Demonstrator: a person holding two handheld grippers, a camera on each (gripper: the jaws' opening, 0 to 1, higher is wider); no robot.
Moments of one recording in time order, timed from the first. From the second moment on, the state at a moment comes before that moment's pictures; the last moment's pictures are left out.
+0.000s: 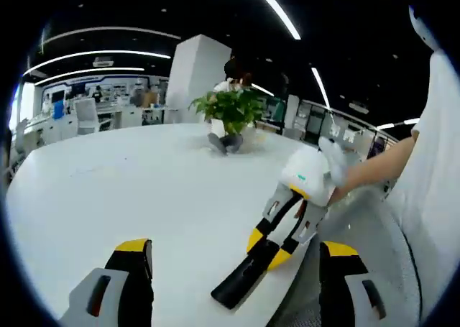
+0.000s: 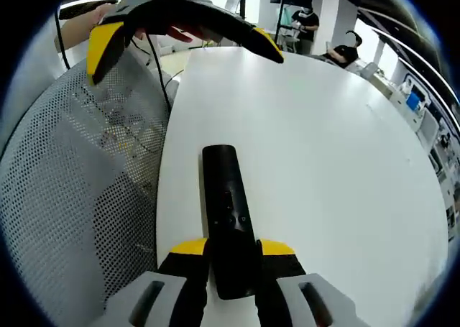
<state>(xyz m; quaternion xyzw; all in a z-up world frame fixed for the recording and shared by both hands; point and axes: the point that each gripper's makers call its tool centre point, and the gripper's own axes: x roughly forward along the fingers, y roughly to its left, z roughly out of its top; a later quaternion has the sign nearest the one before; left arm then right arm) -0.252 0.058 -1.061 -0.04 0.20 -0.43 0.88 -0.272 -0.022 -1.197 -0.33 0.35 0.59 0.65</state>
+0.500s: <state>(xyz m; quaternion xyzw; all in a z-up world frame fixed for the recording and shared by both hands) -0.247 0.102 -1.003 -0.05 0.03 -0.27 0.96 -0.272 -0.021 -1.197 -0.32 0.35 0.59 0.65</state>
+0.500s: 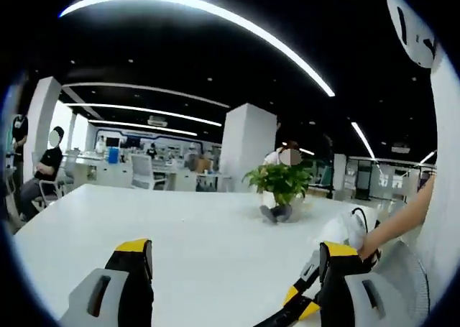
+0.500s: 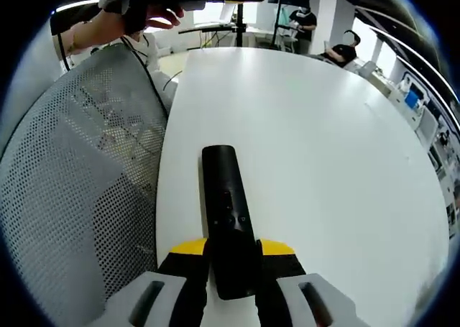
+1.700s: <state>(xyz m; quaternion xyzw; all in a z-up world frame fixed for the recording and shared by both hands) -0.242 0.153 -1.029 -0.03 0.04 -0.12 0.99 -0.267 -0.021 -1.197 -0.33 0.35 0.62 0.62</state>
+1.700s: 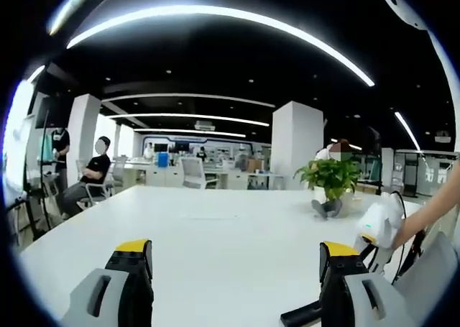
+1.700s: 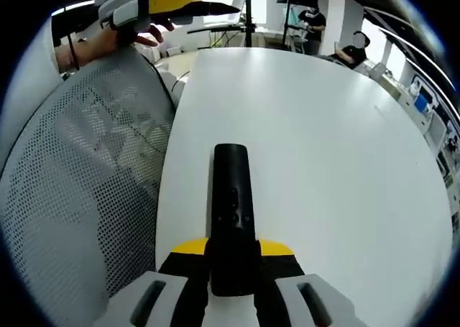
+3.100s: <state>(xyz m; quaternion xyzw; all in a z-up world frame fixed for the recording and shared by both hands) -0.242 0.159 -1.032 -0.04 0.05 -0.11 0.99 -0.167 -0.007 -1.196 -0.34 0.37 0.62 0.60</state>
